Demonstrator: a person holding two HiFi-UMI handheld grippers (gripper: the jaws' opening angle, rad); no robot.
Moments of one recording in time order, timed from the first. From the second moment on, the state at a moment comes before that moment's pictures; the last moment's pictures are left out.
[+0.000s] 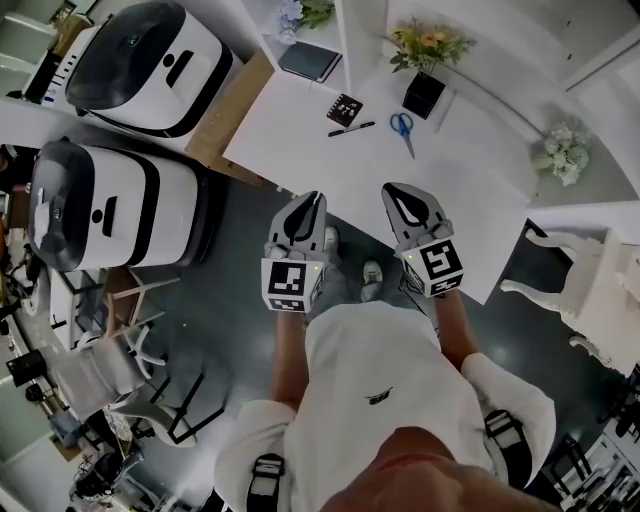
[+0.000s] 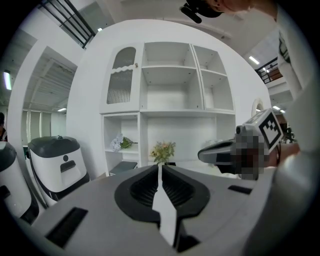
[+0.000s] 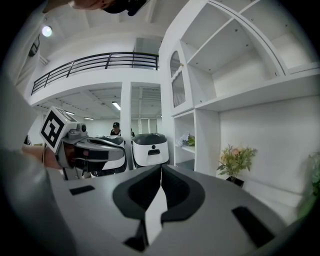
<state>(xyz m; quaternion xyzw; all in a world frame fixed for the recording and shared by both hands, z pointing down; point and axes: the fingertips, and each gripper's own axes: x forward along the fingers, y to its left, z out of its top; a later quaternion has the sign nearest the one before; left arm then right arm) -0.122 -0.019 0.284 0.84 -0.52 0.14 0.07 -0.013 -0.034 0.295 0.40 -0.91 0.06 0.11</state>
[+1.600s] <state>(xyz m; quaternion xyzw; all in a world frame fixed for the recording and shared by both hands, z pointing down) -0.120 -0.224 0.463 0.94 -0.24 0.22 0.13 -0.026 -0.183 0.473 0.60 -0.74 0.21 0.21</state>
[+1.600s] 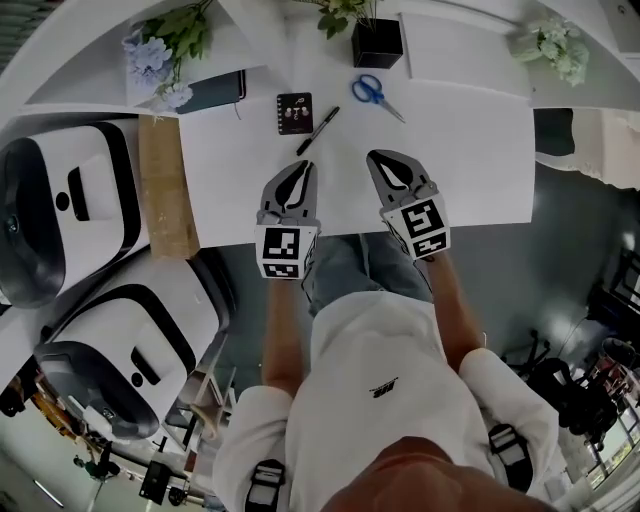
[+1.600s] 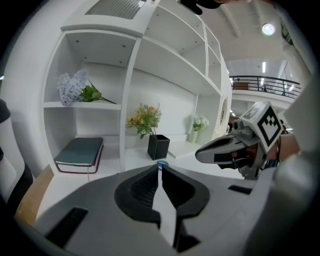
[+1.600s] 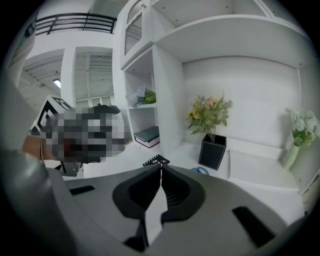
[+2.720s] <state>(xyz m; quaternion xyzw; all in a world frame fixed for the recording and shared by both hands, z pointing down) -0.115 -0.312 0.588 0.91 -0.24 0.32 0.13 -0.072 -0.274 0.586 0.54 -0.76 0.24 0.26</state>
